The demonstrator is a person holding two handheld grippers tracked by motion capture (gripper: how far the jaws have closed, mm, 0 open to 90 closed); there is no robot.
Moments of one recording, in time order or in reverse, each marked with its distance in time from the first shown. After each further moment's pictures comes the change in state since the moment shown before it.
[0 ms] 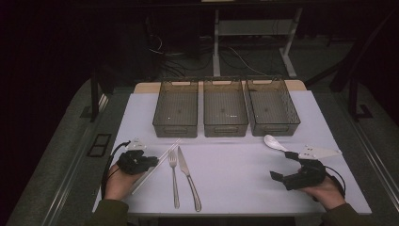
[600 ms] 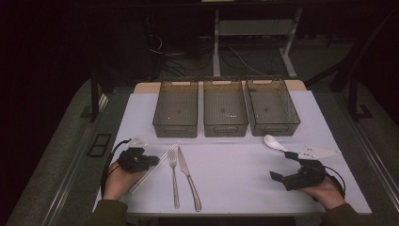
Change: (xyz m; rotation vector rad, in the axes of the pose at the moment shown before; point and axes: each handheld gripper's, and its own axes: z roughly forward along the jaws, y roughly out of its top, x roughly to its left) left arm 0.003 0.007 -0.002 0.019 -0.041 -0.011; right arm 0.001 0.000 0.000 0.003 0.001 -0.006
